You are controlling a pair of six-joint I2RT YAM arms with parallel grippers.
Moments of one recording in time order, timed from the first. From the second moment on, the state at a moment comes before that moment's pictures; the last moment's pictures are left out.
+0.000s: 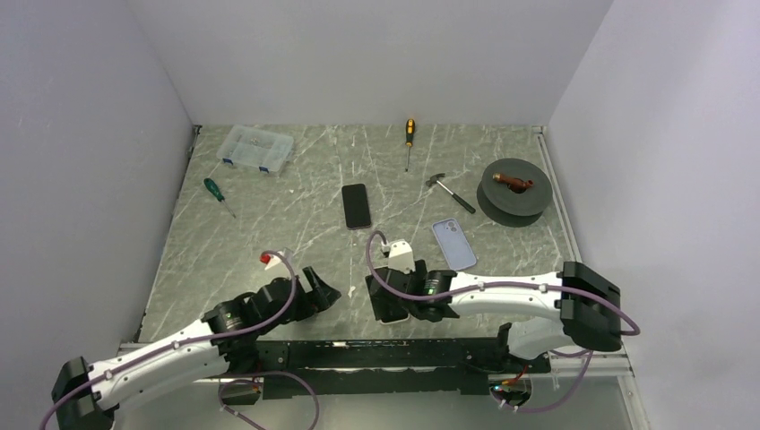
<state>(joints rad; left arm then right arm) -0.99 0.54 0.23 -0.33 -0.28 -1.18 1.27 1.35 0.78 -0.49 0.45 0.86</state>
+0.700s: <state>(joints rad) -0.99 0.37 0.22 -0.53 -0.32 -1.20 1.24 1.49 0.81 -0.51 0.39 0.83</state>
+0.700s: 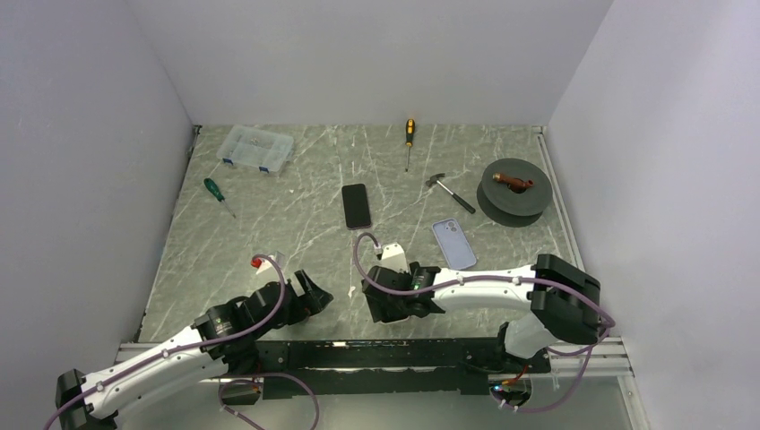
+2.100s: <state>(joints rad) -0.99 0.41 0.25 -0.50 -0.32 -1.16 1.23 1.40 0.77 -0.46 0.33 0.74</state>
